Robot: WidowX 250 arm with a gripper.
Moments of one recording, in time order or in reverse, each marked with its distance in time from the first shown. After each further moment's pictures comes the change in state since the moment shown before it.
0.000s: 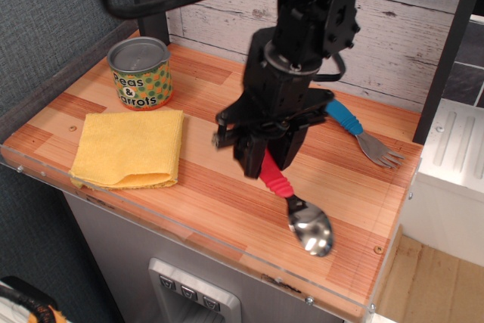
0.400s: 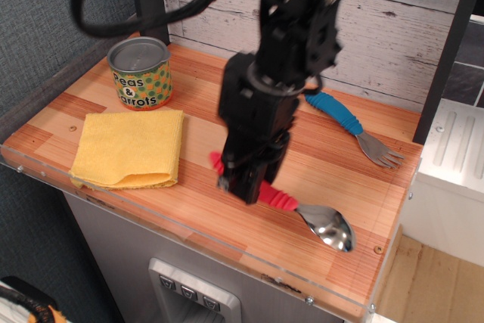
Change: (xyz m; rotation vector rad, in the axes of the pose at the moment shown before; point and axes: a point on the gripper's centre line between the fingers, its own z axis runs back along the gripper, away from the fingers) arm -0.008 0.016 -0.016 0.041 0.043 0.484
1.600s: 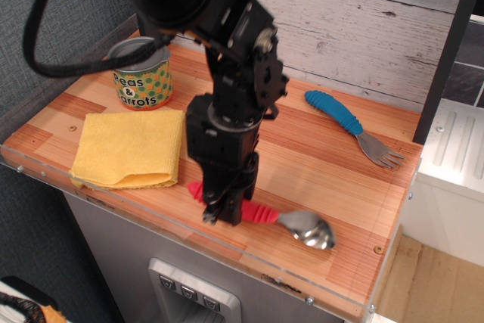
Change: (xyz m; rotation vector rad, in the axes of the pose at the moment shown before) arm 0.014 0.001 -0.037 -0.065 0.078 0.134
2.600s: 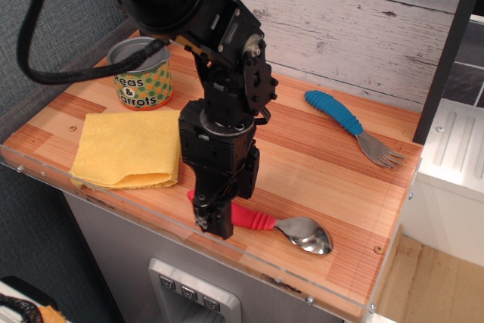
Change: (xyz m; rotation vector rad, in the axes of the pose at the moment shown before) arm 0.004 0.000 -0.001 -0.001 0.026 -0.042
